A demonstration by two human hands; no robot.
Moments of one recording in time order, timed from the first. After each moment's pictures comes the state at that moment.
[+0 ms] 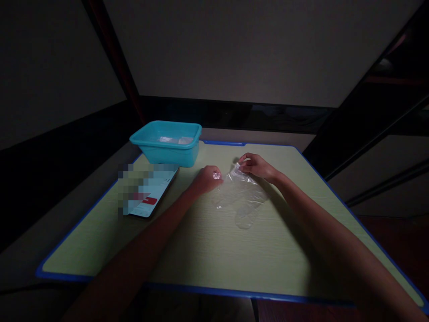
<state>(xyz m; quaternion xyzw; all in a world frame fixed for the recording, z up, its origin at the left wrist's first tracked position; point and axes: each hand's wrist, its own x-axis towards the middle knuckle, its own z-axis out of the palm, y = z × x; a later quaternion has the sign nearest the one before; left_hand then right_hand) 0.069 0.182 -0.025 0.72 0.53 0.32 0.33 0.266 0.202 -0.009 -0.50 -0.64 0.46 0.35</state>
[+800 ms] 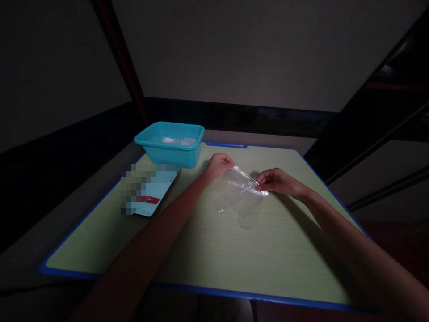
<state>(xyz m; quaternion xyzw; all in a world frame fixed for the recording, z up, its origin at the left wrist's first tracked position) 0.100 0.216 -0.016 0.64 0.44 0.43 0.46 0.307 0.162 0.000 -0.50 -0.66 0.50 0.26</state>
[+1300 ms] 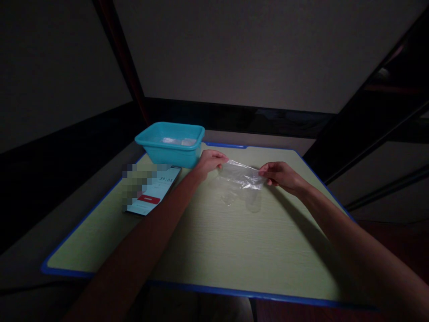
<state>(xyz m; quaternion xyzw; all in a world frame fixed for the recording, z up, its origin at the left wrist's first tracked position) 0.077 0.215 0.001 0.57 0.48 0.43 0.51 0.303 0.166 0.008 -0.57 -0.58 0.47 0.35</state>
